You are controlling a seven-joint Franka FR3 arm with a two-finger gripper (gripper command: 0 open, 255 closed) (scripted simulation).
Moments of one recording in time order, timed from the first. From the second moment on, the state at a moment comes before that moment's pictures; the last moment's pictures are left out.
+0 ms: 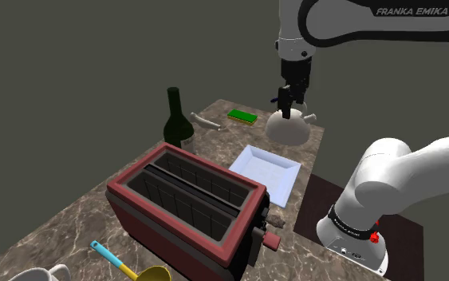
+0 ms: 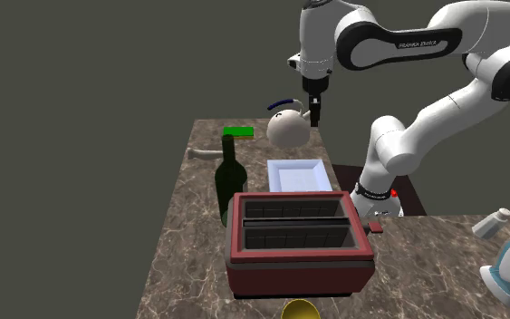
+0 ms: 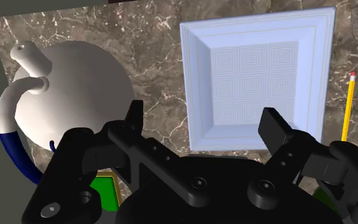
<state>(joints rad) -0.02 -0.78 0.07 -2.39 -0.09 1.47 0.05</state>
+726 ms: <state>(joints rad) -0.04 -0.47 0.07 -2.30 -0.11 1.72 0.06</state>
